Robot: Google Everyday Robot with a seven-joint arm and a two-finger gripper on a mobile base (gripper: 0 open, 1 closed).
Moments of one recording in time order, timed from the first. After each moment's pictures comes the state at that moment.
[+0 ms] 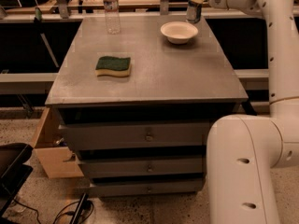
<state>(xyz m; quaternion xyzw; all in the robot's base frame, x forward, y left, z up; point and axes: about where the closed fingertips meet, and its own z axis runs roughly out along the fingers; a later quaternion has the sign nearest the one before) 0.864 -0.150 1.023 -0.32 0.68 0.23 0.63</state>
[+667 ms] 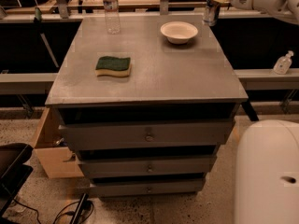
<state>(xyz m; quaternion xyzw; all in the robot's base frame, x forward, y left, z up) 0.824 -0.210 1.036 -0.29 0.68 0.25 0.63</state>
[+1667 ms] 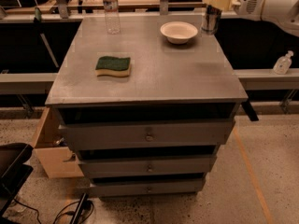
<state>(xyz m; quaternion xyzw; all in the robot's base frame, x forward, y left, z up) 0.735 -0.182 1.049 -0.30 0.67 0.27 0.63</state>
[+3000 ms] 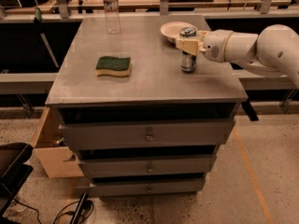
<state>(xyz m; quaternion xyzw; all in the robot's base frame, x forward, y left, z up) 0.723 -0.120 0.911 -0.32 0.71 0.28 0.57</state>
